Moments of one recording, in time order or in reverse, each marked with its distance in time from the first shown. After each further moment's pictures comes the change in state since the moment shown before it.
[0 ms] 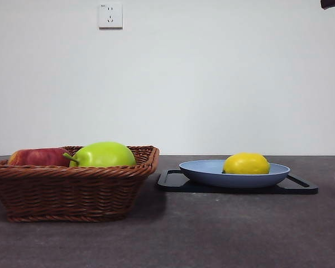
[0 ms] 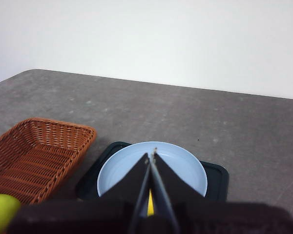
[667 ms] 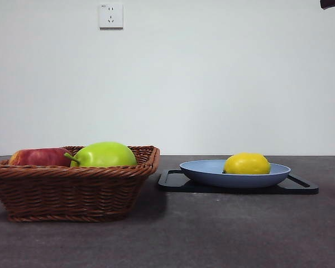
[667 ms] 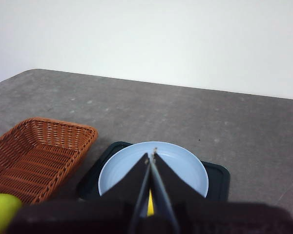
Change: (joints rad) left arm 0.306 -0.347 -0.436 0.064 -0.006 0.092; right arm 0.000 0.000 0.000 0.000 0.000 0.000
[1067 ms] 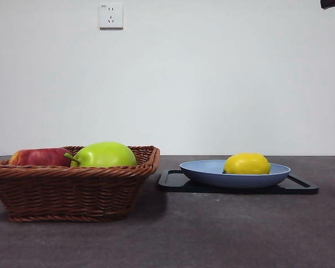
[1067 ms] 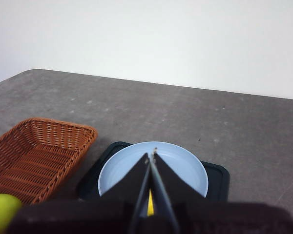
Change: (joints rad) left arm 0.004 -0.036 -0.079 0.032 0.000 -0.039; right arm 0.000 0.000 0.000 0.000 0.000 0.000
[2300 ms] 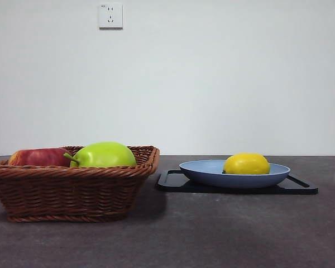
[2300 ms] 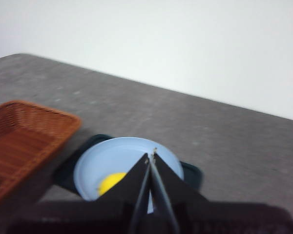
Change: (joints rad) left arm 0.000 0.000 -0.002 0.003 0.000 -0.031; right arm -0.058 -0.138 -0.050 -0.075 -0.008 -0.145
